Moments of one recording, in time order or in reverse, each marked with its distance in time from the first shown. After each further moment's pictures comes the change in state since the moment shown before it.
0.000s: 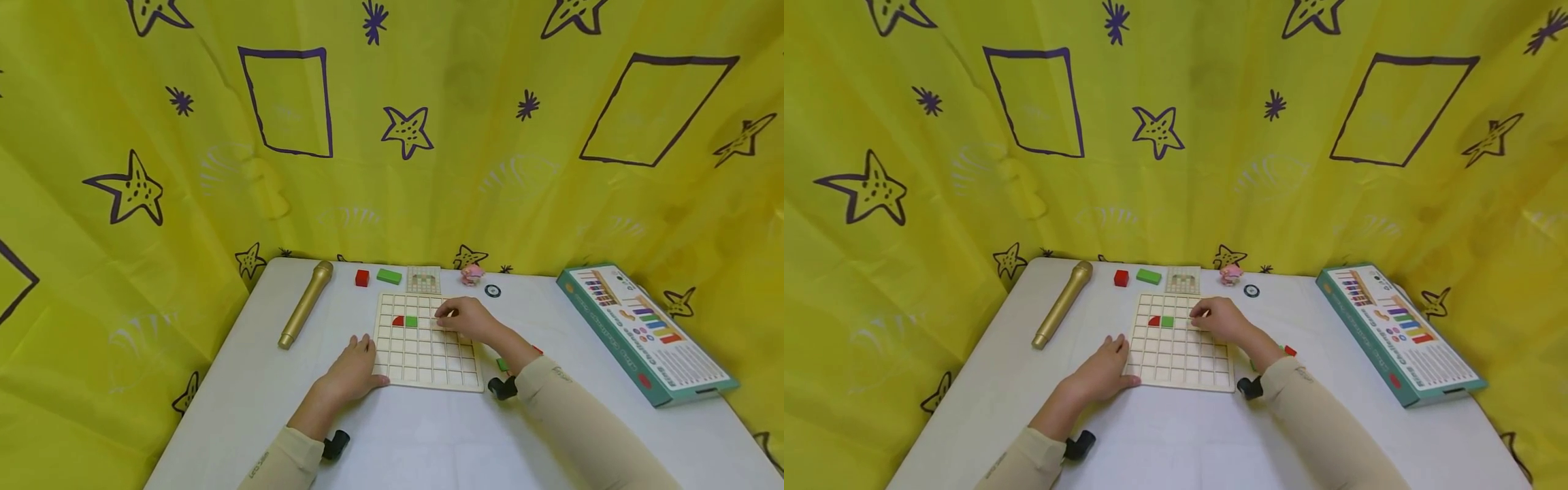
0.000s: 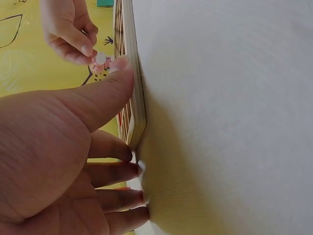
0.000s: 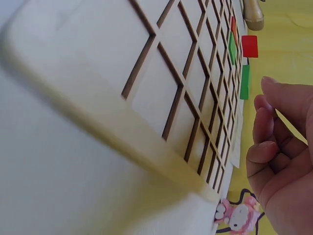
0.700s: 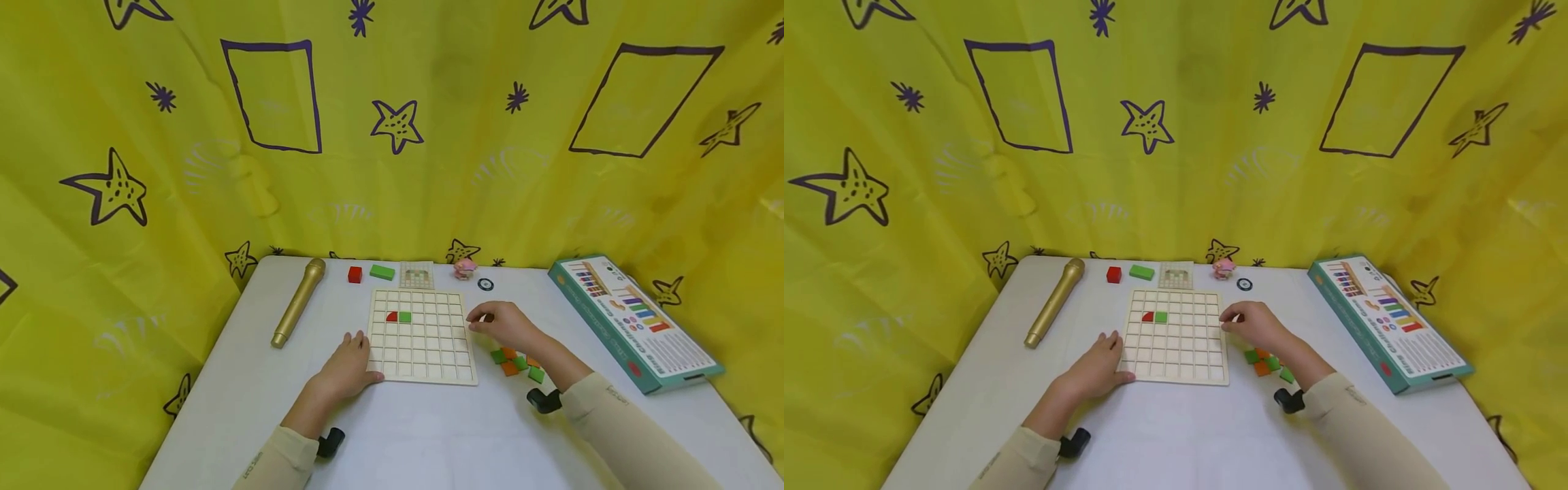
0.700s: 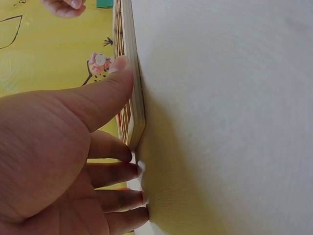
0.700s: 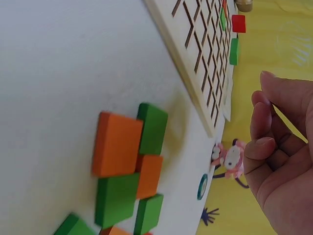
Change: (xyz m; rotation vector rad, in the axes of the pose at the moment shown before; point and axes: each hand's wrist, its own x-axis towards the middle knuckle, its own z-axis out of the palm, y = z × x) left_hand -0.001 0.001 -0.002 -0.024 -0.005 -0.009; right_hand -0.061 0.022 -0.039 -0.059 0.050 0.064
